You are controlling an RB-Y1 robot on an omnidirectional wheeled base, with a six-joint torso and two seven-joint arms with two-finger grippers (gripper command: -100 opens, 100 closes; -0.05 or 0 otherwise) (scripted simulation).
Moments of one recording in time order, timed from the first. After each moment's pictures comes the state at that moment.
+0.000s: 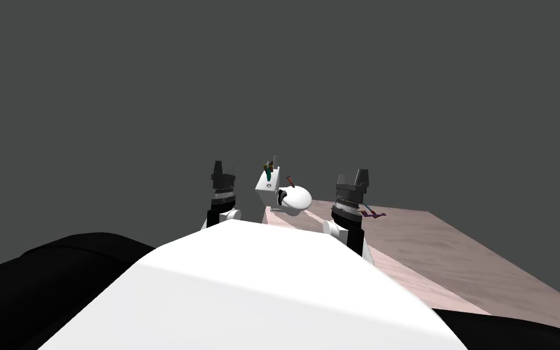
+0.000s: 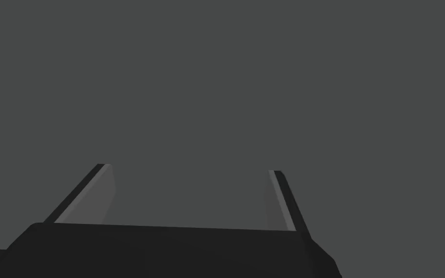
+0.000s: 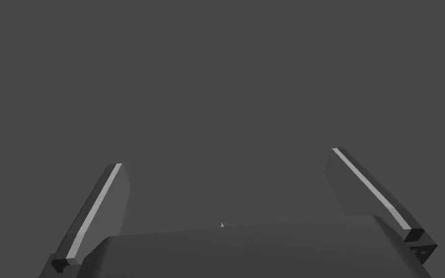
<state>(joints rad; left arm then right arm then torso) 0.50 -0.03 0.06 -2.27 0.07 -0.54 -0.15 0.45 -0.03 -0.07 -2.25 -0.06 -0.55 0.11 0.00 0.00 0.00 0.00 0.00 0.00</state>
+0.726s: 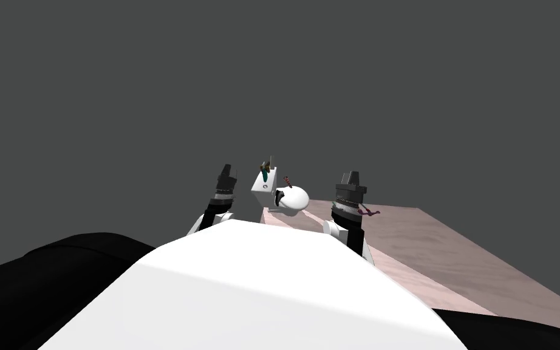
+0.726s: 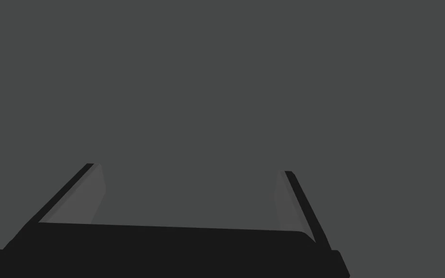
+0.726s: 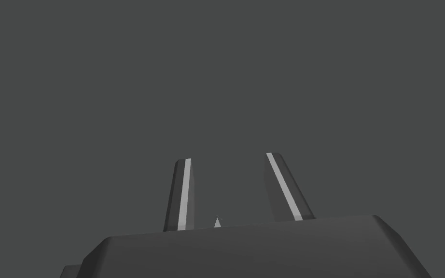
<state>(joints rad) 0.53 0.17 0.08 -2.23 0.04 -0.49 -0.16 0.45 -0.03 -0.07 -2.25 -0.06 -0.55 0.11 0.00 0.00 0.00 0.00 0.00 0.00</state>
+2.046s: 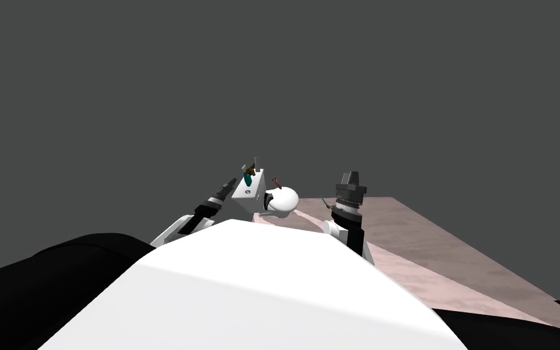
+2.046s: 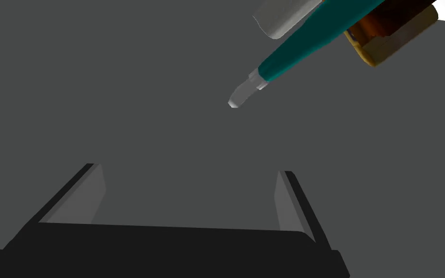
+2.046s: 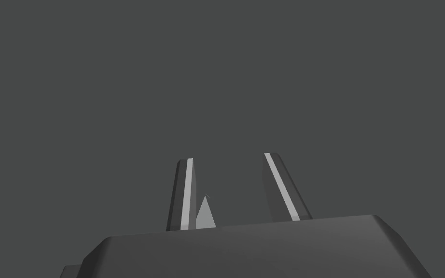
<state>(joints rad) 0.63 0.52 0.18 -2.08 -0.05 -0.27 -0.20 0.45 -0.03 -0.07 -2.25 -0.06 -0.55 0.11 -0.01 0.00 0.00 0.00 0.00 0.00</state>
